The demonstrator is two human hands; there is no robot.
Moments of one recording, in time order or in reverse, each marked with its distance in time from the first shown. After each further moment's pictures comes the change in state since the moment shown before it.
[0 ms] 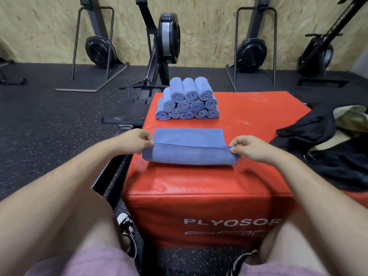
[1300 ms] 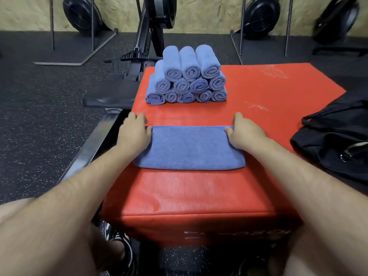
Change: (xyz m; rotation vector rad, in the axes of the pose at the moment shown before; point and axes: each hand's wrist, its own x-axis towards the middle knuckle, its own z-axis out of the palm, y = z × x) left_hand 0.101 -0.039 0.062 0.413 0.466 -0.055; right_hand 0.113 0.012 0.037 -0.616 0.270 0.266
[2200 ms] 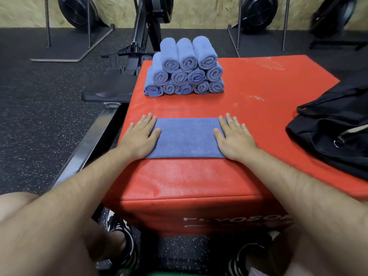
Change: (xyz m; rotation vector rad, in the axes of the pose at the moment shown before) left_hand -0.038 0.000 0.012 -0.043 -0.374 0.076; right_hand -0.042 0.005 0.045 0.036 -0.103 -0.127
